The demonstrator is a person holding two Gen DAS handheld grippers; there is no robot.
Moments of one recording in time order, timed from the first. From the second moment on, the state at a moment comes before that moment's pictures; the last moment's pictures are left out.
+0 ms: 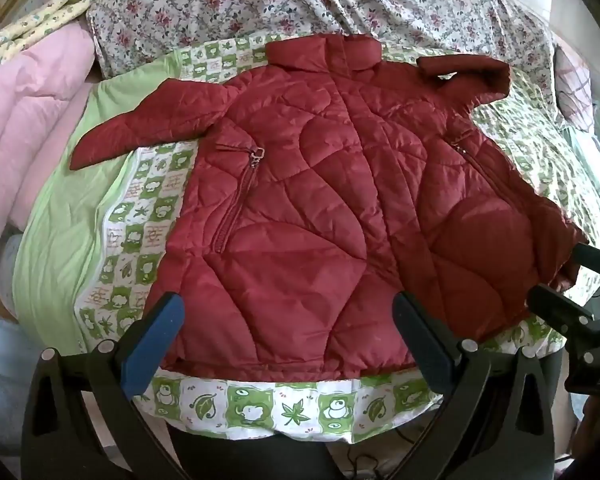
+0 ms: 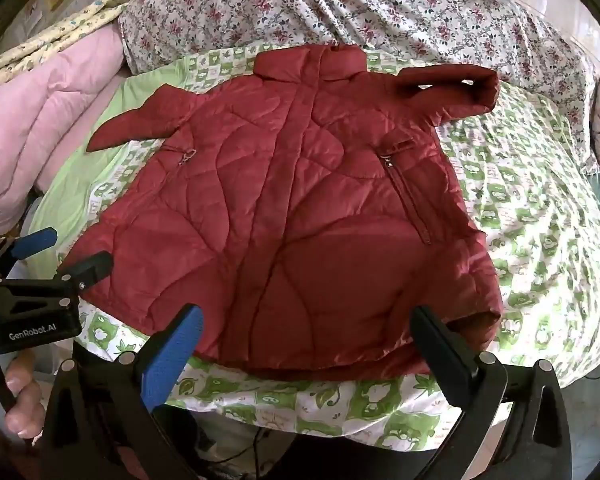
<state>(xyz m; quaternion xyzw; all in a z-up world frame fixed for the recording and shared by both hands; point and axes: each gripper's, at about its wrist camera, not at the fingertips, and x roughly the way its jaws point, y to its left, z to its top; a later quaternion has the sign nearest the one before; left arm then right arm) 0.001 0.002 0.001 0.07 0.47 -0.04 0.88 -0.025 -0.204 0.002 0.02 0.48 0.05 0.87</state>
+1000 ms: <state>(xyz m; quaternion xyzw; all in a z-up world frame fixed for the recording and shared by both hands) 0.003 -0.009 -0.002 0.07 0.48 -0.04 0.88 -0.023 -0.206 0.000 0.02 0.49 0.05 0.87</state>
